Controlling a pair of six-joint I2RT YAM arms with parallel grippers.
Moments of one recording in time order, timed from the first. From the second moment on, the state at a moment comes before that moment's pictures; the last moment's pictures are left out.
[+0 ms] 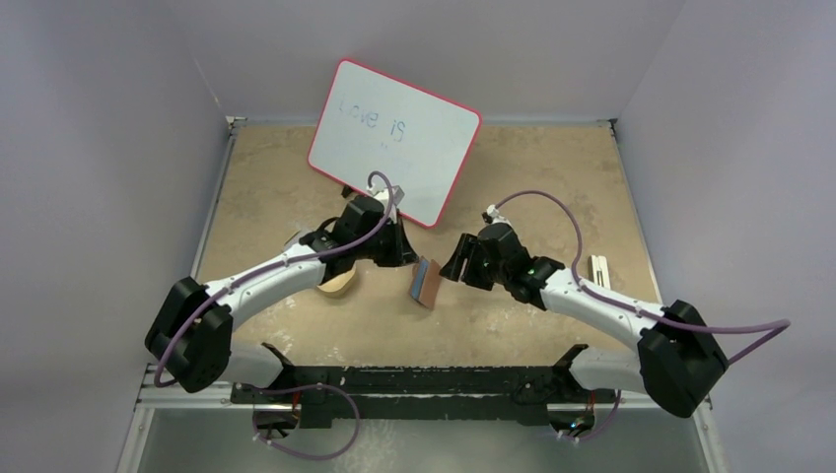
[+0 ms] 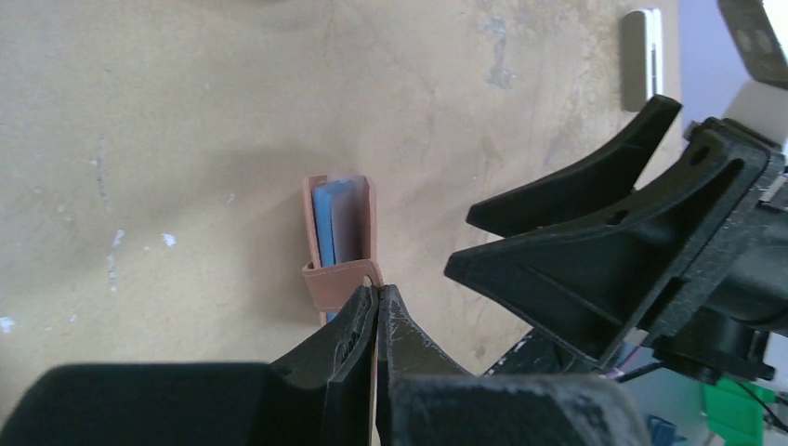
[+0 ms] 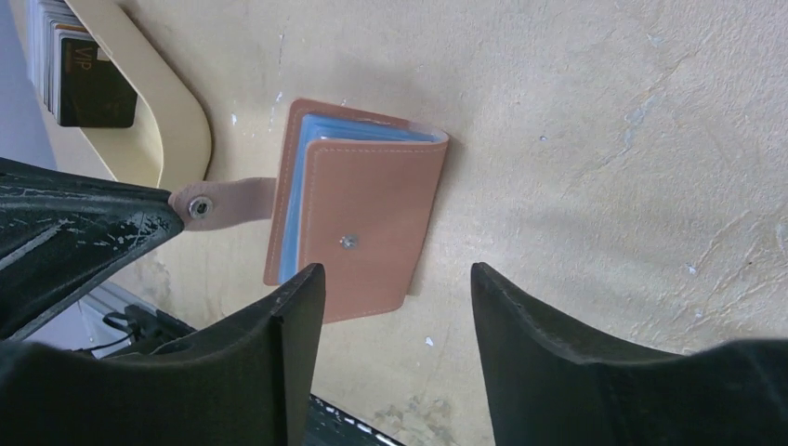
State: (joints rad) left arm -0.68 1.38 0.86 -0.18 0.21 -0.65; right arm 0.71 1.23 0.65 -0.18 0.01 0.89
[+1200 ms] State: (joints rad) left arm -0.68 1.39 0.84 -0.26 0.07 -0.67; right arm 0.71 1.37 0.64 -0.25 0.07 0.93
